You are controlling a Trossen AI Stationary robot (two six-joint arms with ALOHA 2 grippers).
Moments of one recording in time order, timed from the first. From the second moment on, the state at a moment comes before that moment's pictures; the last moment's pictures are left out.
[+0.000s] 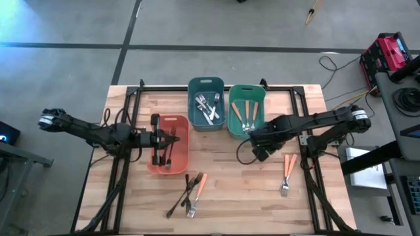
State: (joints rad) left arm -0.24 0.75 0.41 0.47 -0.25 0.30; right arm 0.12 1.43 1.25 -1.40 0.00 1.06
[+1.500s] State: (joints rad) left arm -0.24 0.77 0.41 0.45 -0.32 0.28; right arm 0.15 1.31 0.66 -1.11 -0.21 1.38
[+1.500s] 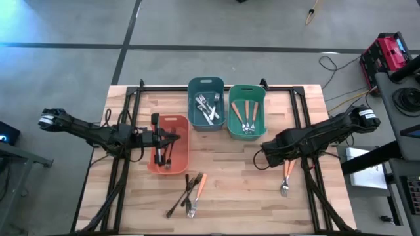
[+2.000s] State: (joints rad) left arm -0.24 0.77 0.41 0.46 -0.32 0.28; right arm 0.15 1.31 0.54 -0.92 -0.21 1.39
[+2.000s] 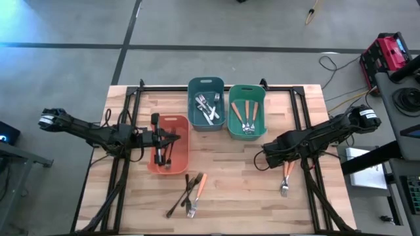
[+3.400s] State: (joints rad) left arm -0.24 0.77 0.41 0.46 -0.33 0.28; right arm 0.15 1.30 0.65 -0.80 -0.19 1.39
